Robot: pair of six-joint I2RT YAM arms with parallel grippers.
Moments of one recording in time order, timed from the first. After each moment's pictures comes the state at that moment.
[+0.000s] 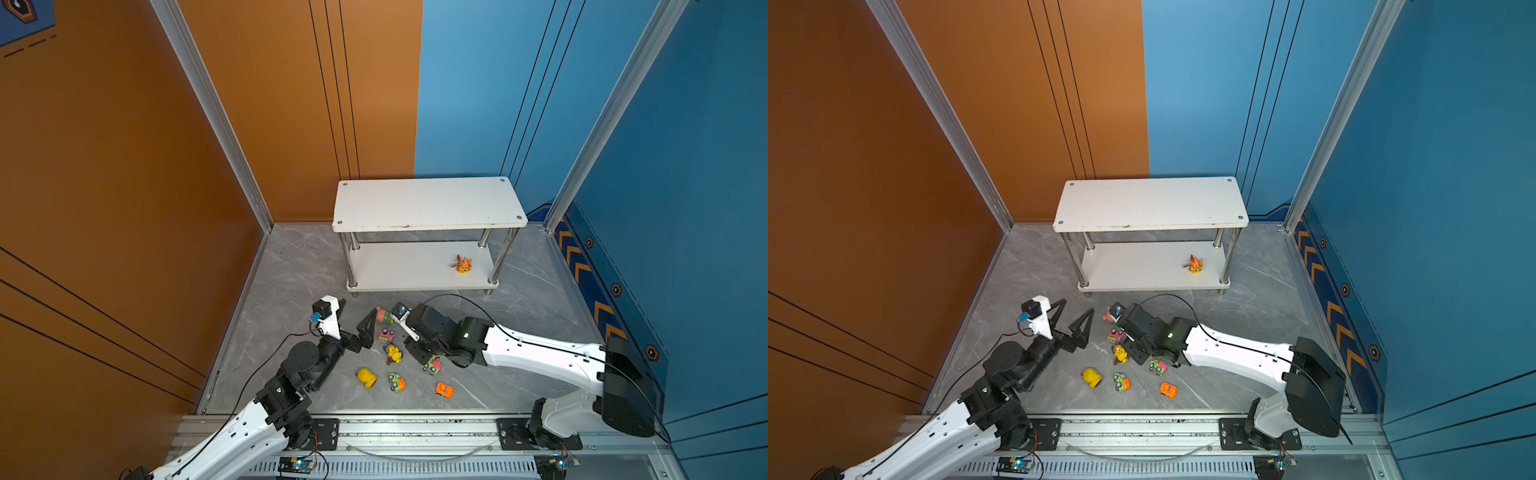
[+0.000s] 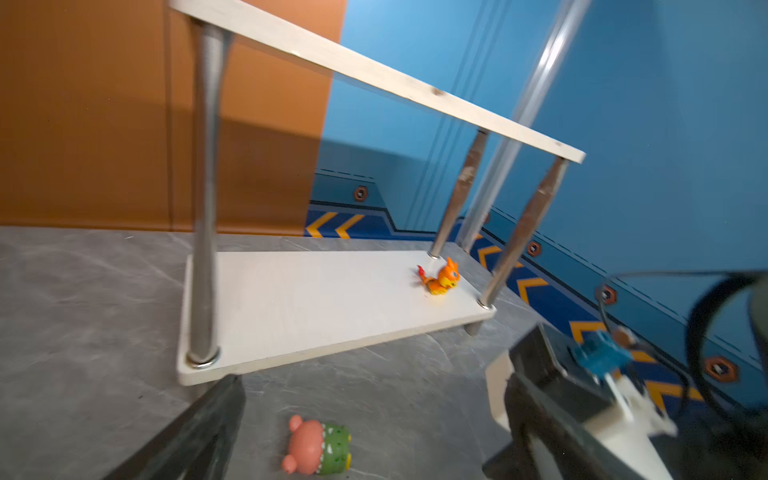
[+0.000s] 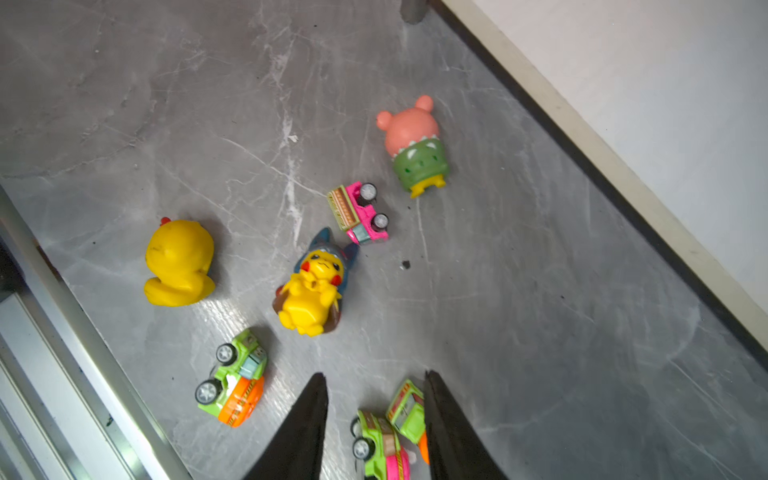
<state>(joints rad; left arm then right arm) -0.76 0.43 0.28 0.16 -0.37 -0.34 1.09 1.51 1.07 -0.54 0.17 0.13</state>
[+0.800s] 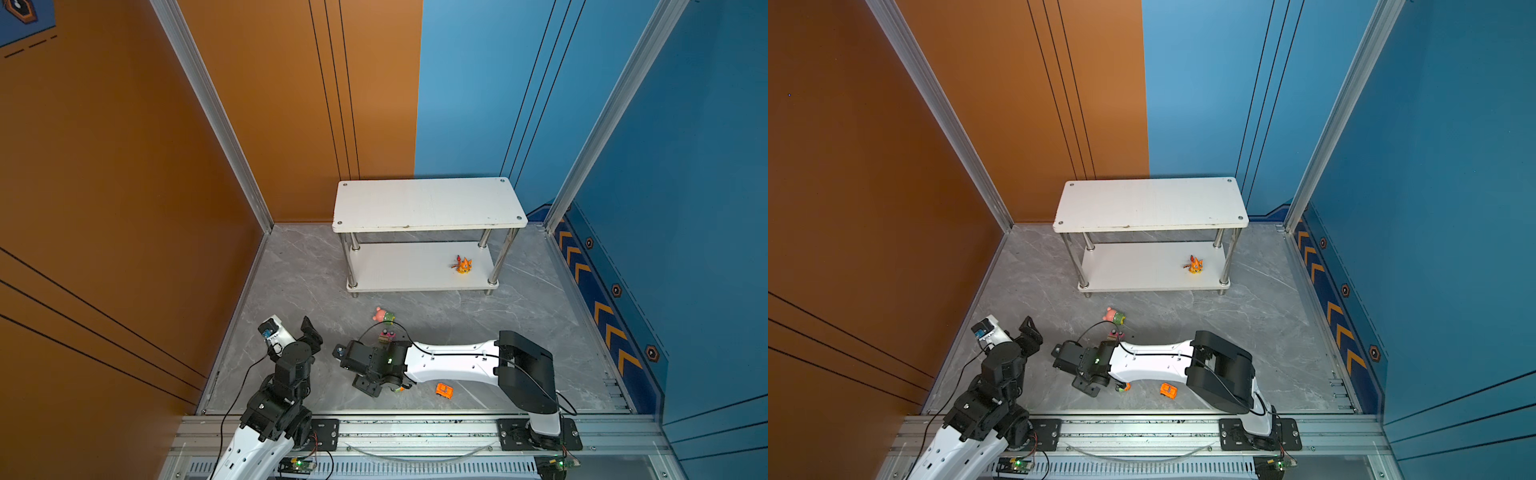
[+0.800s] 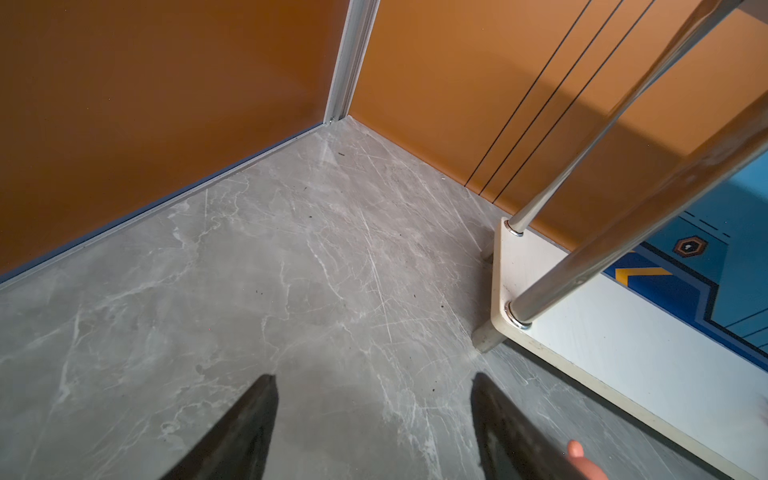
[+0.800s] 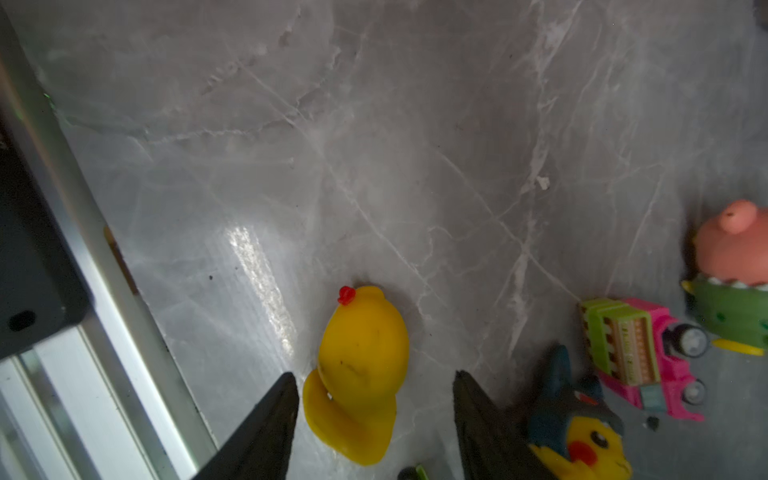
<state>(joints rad) -0.43 0.23 0.25 -0.41 -0.73 -0.67 1.32 2.00 1.44 -0.61 0.16 0.13</state>
